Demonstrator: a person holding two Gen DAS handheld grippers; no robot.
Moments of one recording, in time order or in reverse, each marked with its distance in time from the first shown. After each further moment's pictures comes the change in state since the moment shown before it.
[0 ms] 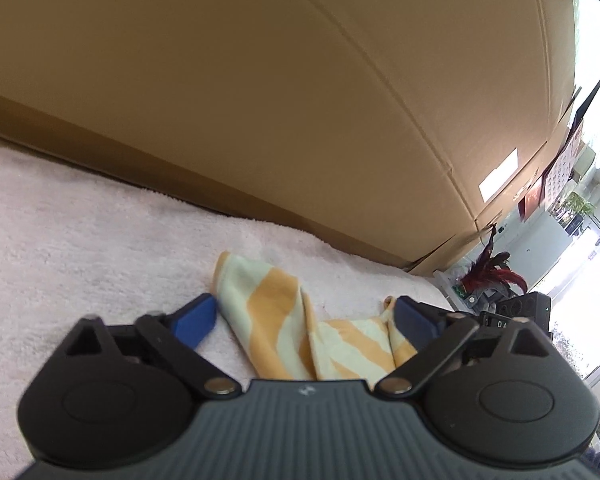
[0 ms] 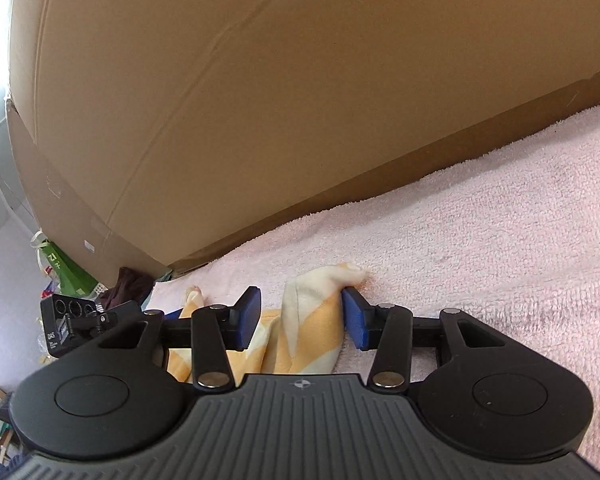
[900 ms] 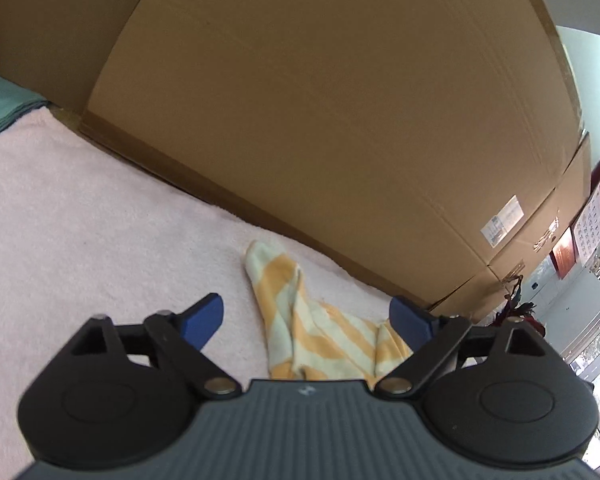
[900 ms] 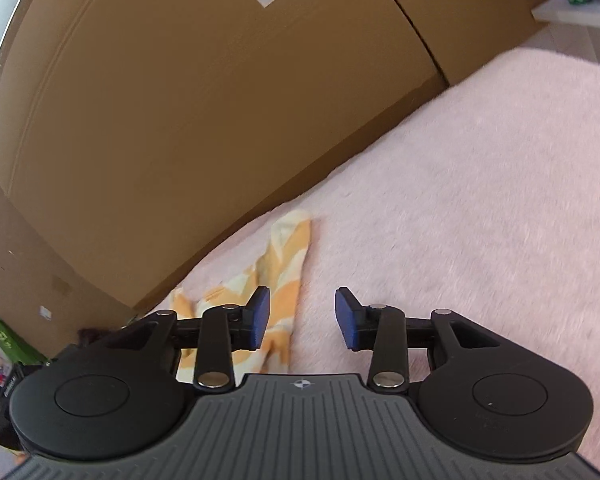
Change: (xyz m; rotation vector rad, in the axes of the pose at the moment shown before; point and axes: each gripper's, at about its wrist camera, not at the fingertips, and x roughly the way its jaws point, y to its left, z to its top) left arm -0.089 -0.064 -0.049 -0.059 -0.213 0.236; right arm -0.103 0.033 -0.078 0.157 -0.231 -0.284
